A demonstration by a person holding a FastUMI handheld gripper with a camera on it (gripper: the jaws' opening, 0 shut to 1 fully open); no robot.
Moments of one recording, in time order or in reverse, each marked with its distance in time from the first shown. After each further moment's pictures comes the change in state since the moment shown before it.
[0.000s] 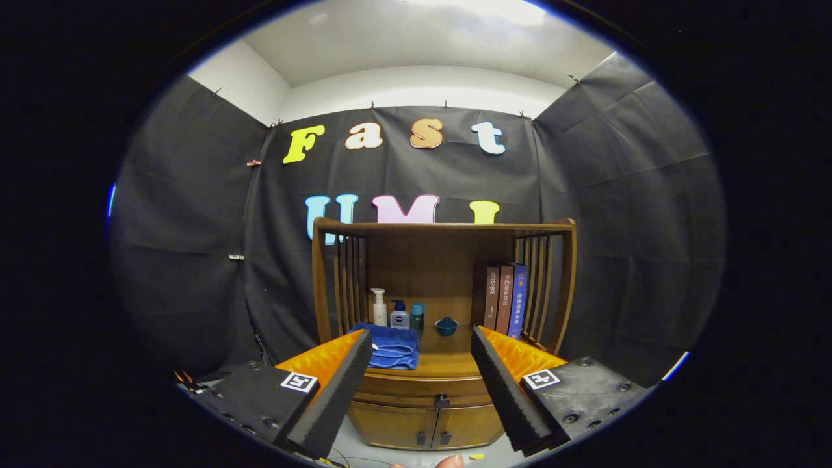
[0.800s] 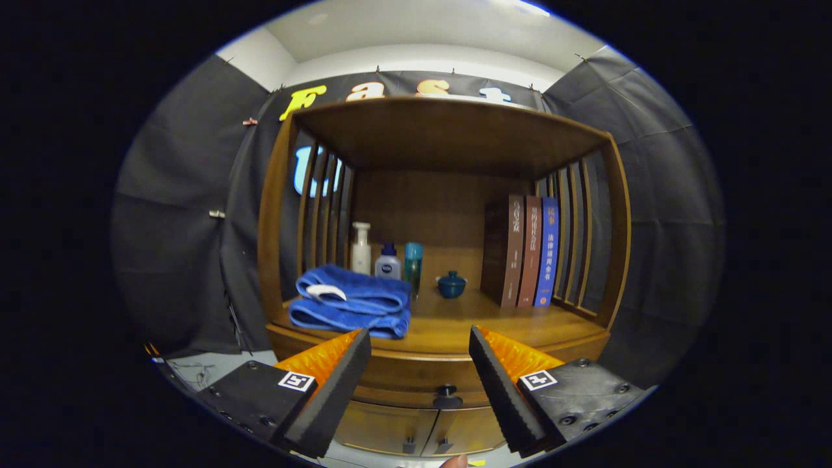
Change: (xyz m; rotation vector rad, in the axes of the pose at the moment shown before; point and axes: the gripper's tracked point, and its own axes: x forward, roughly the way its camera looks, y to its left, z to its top) arm 0.130 -0.009 -0.219 -0.049 0.087 -0.012
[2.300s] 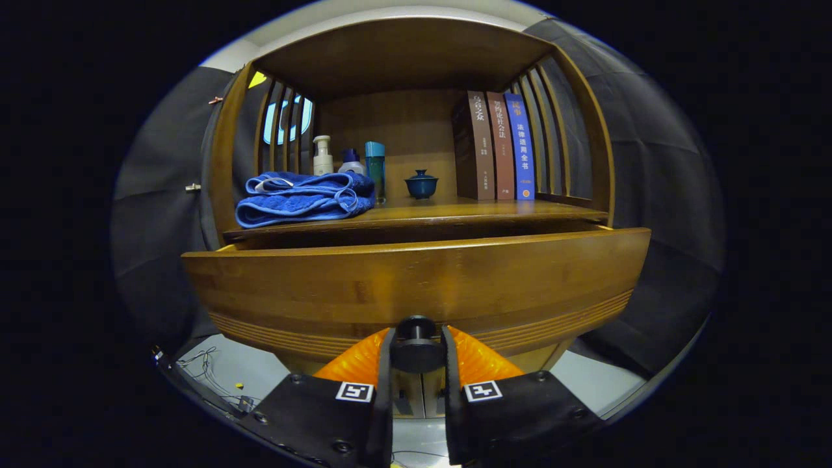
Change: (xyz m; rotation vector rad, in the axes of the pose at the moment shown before) arm -0.025 -0.041 -0.136 0.134 0.242 -0.050
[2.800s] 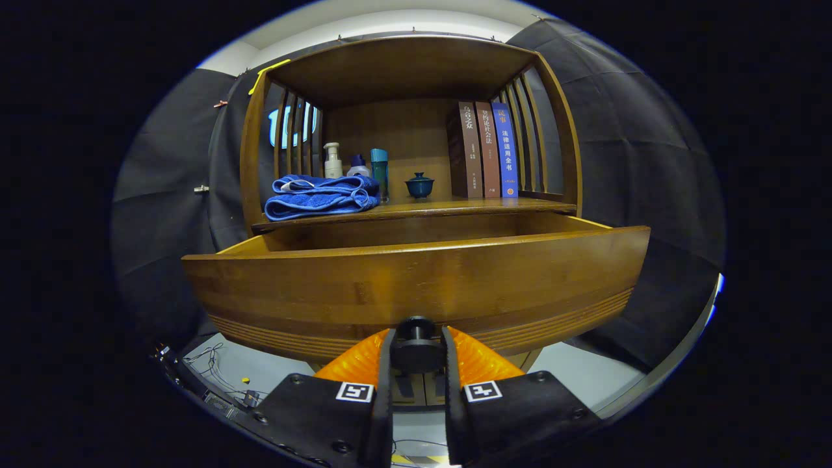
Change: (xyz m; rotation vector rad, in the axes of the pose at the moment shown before) arm -0.059 -0.005 -0.013 0.001 0.001 0.008
